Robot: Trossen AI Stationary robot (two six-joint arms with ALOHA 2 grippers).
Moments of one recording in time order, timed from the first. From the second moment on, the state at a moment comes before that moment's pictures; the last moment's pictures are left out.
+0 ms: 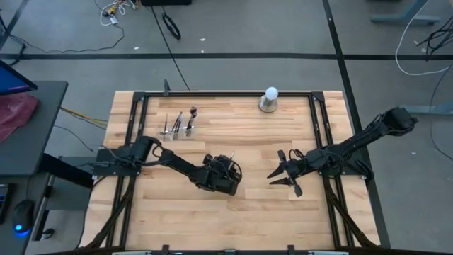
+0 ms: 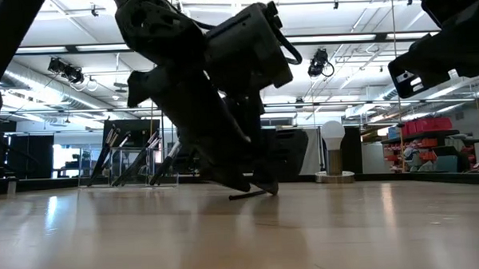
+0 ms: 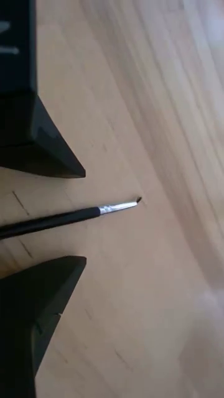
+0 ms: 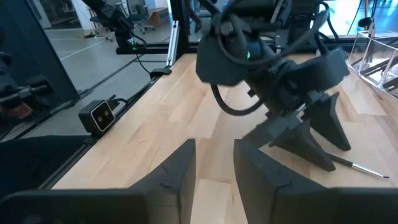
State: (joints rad) left arm -0.29 2.19 1.29 -0.20 -0.91 -1.05; right arm 0.39 0.99 0.16 0.61 0.03 0.12
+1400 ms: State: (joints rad) left arm -0.43 2.09 1.12 -0.02 -0.73 -0.96; right arm 0.50 0.90 0.16 0.56 -0.03 0.14
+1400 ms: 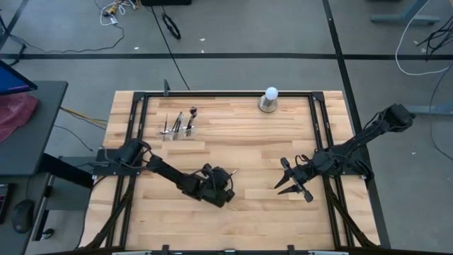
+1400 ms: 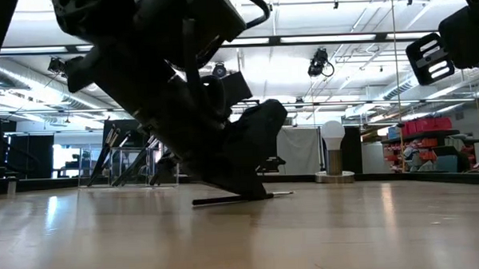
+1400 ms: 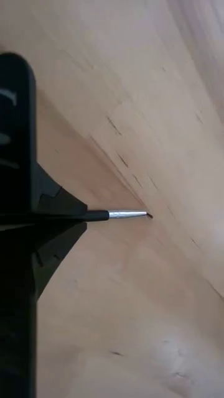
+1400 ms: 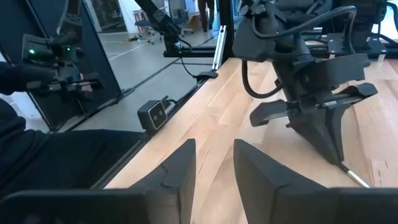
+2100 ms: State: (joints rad) left arm -0.41 2.09 1.12 0.41 -0.92 -0.63; right arm 0.49 0.97 0.16 0.43 0.22 0.21
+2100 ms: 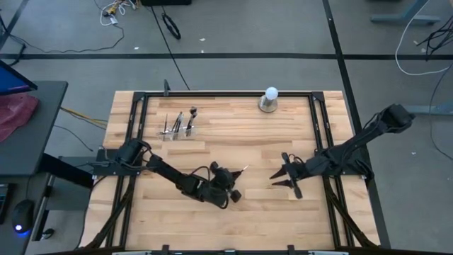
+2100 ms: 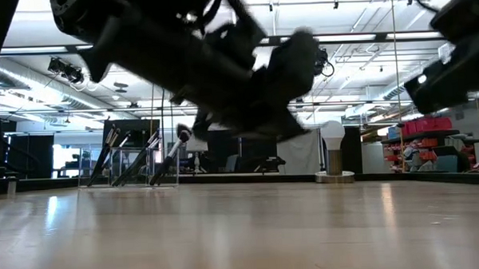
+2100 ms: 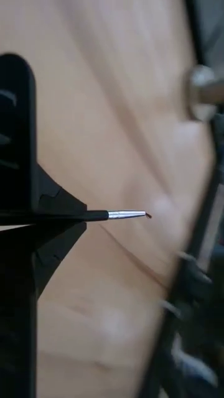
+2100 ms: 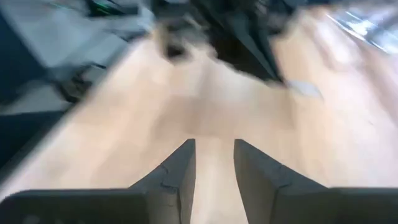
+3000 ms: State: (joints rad) left arm -0.41 2.08 1.12 0.93 -0.84 -0.19; right arm 0.38 1.47 0.18 1.32 0.30 0.26
